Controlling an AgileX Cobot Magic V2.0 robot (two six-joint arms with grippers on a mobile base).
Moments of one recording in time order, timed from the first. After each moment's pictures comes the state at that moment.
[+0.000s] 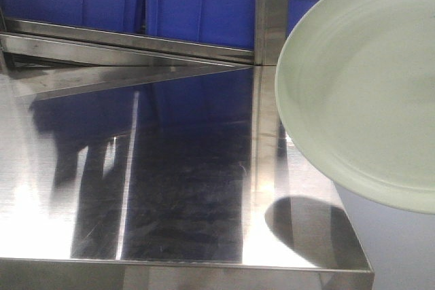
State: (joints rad) left arm 0.02 -0.01 0.00 -0.10 0.17 0.01; right arm 0.12 0.65 -0.29 -0.22 0.00 0.38
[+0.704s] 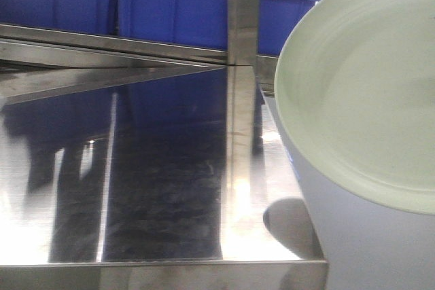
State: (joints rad) left arm 0.02 -0.01 0.00 -0.06 0.28 0.02; right arm 0.12 0.65 -0.29 -0.22 -0.01 0.38
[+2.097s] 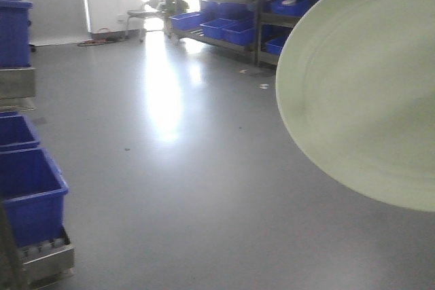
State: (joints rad) left arm 0.02 -0.01 0.00 -0.06 0.28 0.02; right arm 0.12 0.65 -0.29 -0.22 -0.01 0.38
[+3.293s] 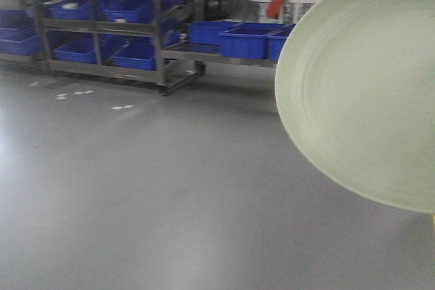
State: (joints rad) left arm 0.02 -0.01 0.00 -0.06 0.28 0.02; right arm 0.12 0.65 -0.29 -0.22 -0.01 0.38
